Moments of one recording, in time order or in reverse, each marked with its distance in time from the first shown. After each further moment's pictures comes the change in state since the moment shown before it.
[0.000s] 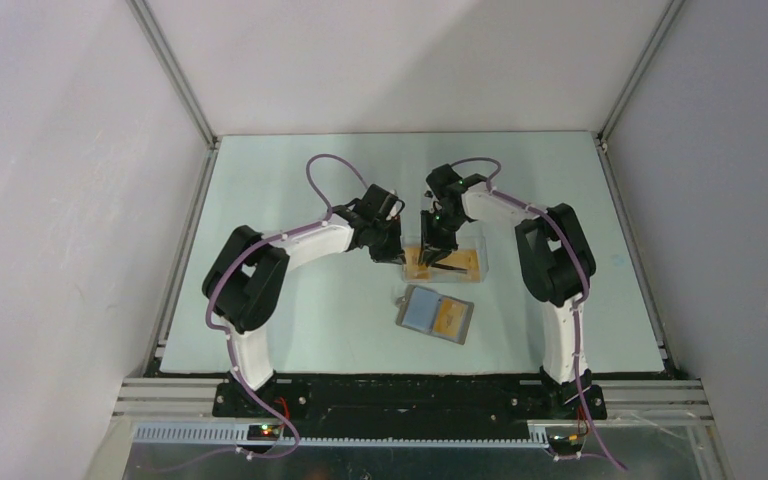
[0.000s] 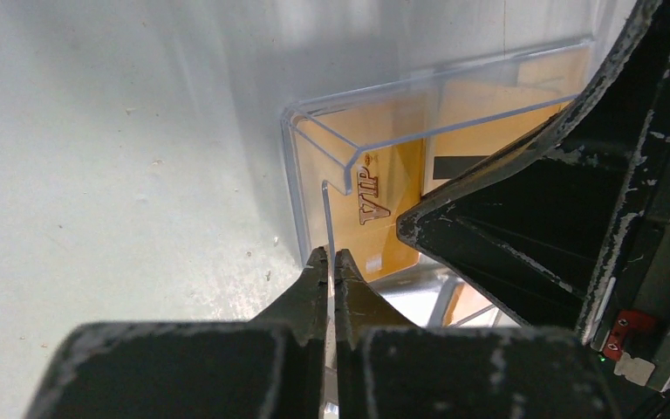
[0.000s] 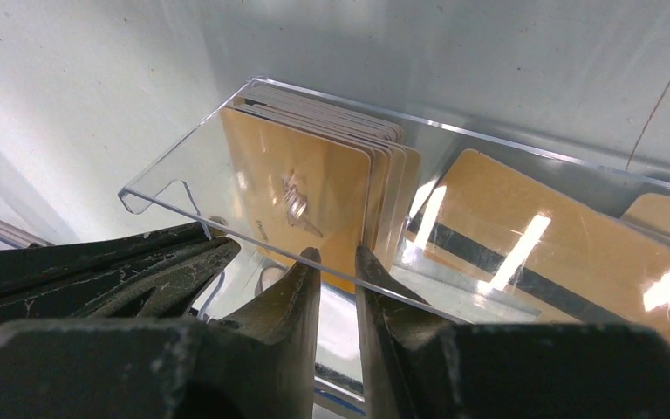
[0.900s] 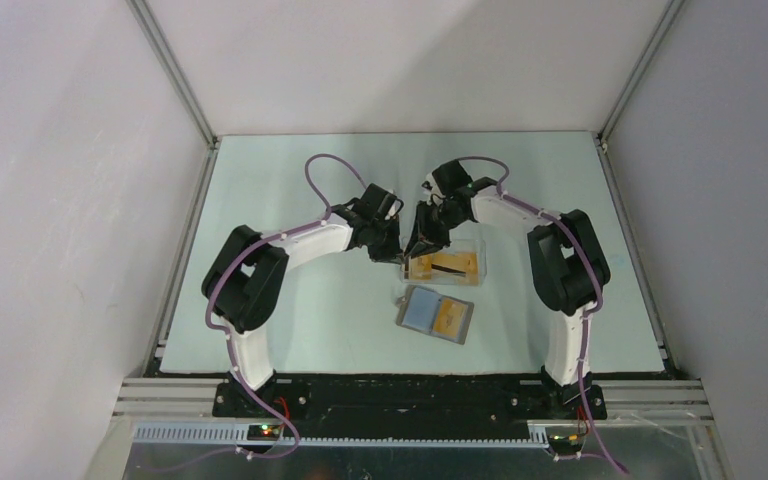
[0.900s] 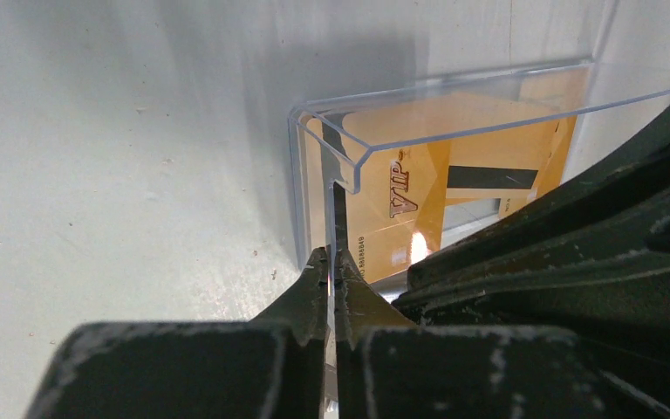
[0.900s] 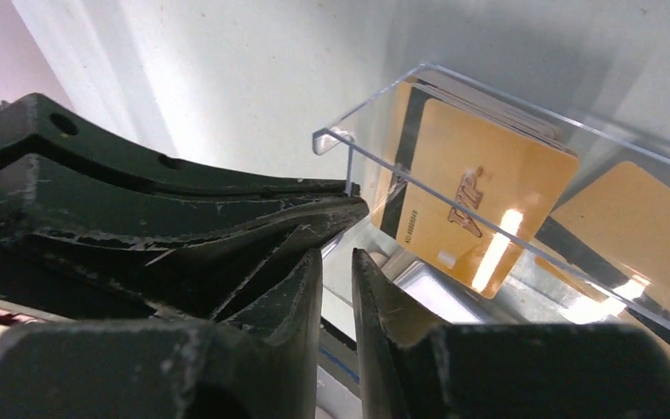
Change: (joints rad) left arm 0.005 0.000 0.000 -0.007 0.000 0.000; right arm -0.016 -0.101 -0.095 0.200 -0.215 0.095
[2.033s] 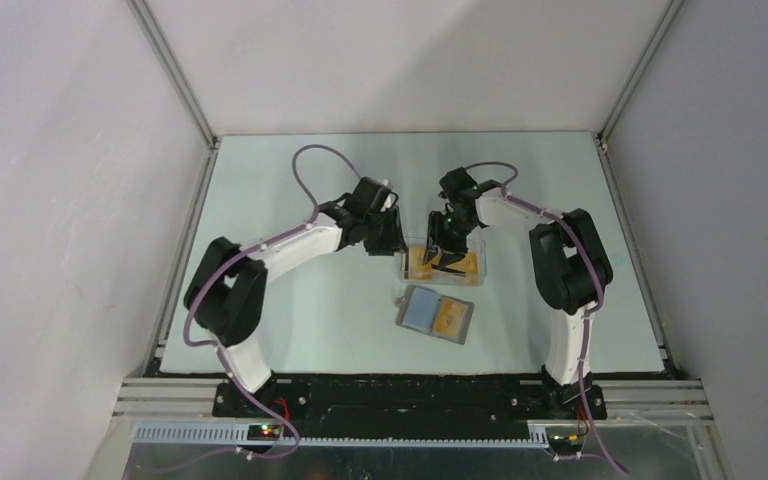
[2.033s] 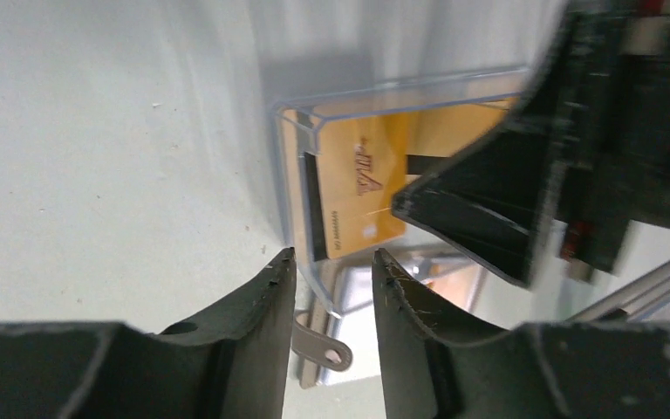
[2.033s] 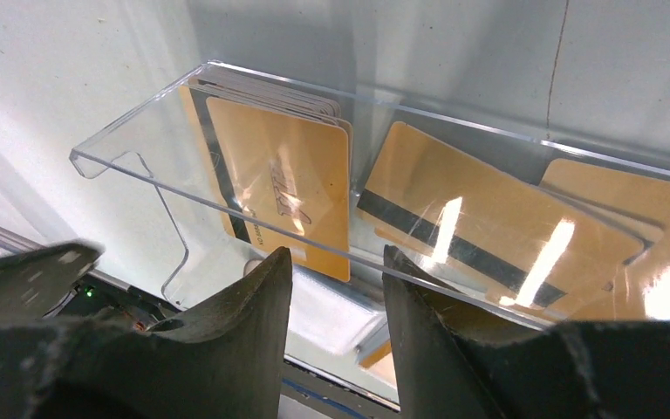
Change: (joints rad) left arm -0.002 -0.085 -0.006 -0.025 -0.031 0.010; right arm -0.032 -0.001 -0.048 -0.114 0.227 -0.057
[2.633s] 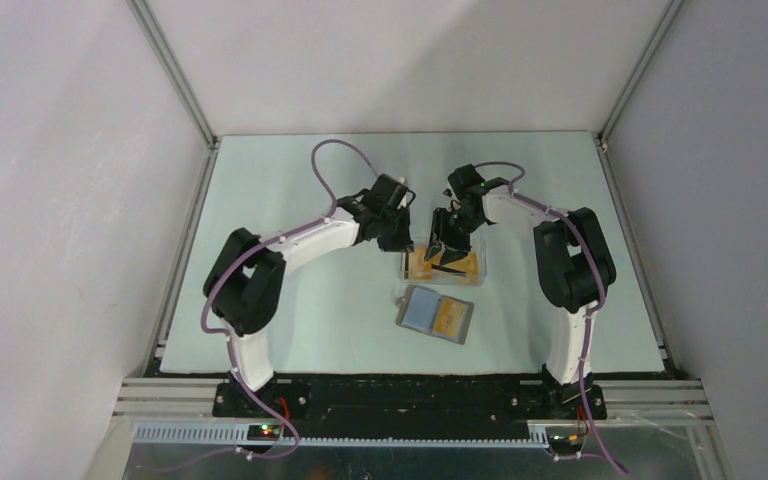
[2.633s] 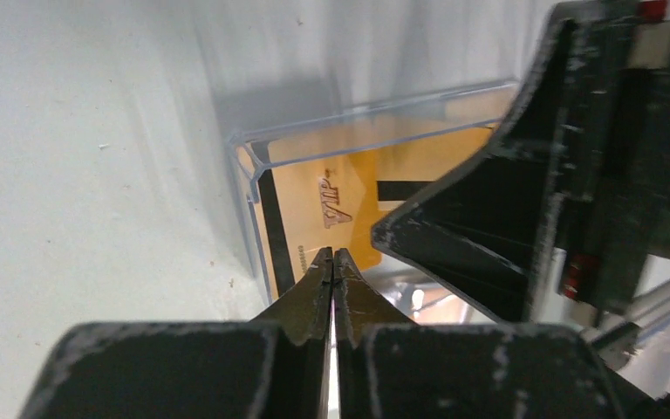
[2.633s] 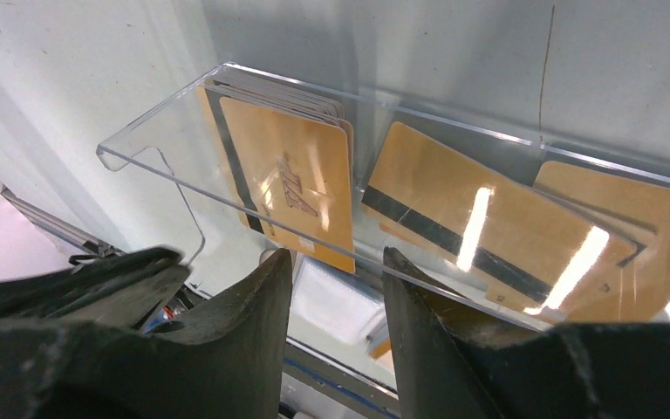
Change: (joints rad) left arm -0.042 0.055 0.114 -0.016 -0.029 0.002; right arm -0.043 0.000 0.000 0.002 -0.076 0.001
